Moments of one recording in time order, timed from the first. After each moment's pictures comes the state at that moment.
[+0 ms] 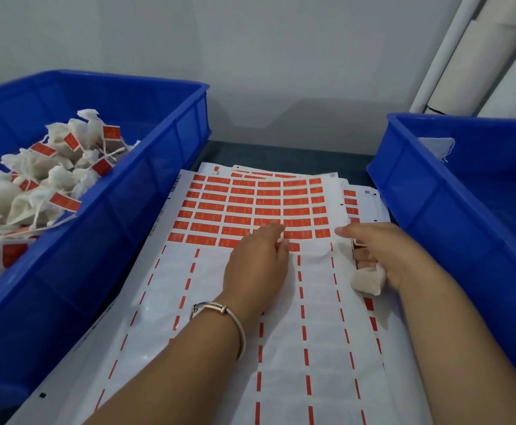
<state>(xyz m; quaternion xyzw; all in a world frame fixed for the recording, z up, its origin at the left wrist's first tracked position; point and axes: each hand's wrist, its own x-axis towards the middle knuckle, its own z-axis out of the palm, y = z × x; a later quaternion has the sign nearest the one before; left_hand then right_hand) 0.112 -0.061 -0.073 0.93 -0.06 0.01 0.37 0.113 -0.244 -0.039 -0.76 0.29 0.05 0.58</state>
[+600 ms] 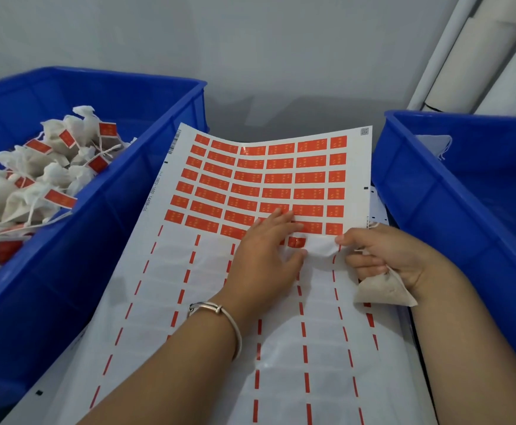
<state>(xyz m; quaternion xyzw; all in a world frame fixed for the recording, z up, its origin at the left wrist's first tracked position) 0.103 -0.063 -0.069 0.90 -0.14 0.06 0.41 0.101 -0.259 -0.032 -0.60 0.15 0.24 0.75</state>
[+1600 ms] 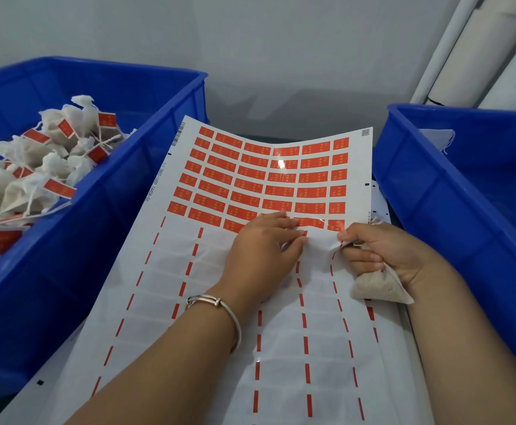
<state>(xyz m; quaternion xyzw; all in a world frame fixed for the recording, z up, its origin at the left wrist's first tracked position) 0.107 -0.061 -0.065 0.92 -0.16 0.09 0.35 0.098 -0.259 -0.041 -0.57 0.12 0.25 0.77</state>
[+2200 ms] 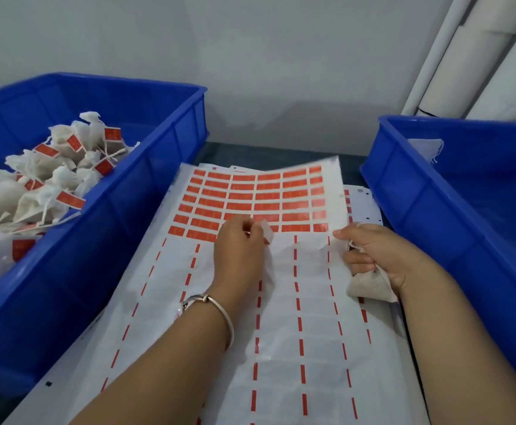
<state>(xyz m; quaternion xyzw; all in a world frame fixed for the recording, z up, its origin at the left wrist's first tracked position) 0.116 -0.058 -0.066 0.83 0.10 0.08 0.54 0.096 -0.254 -0.032 -0.67 0.19 0.17 0.70</state>
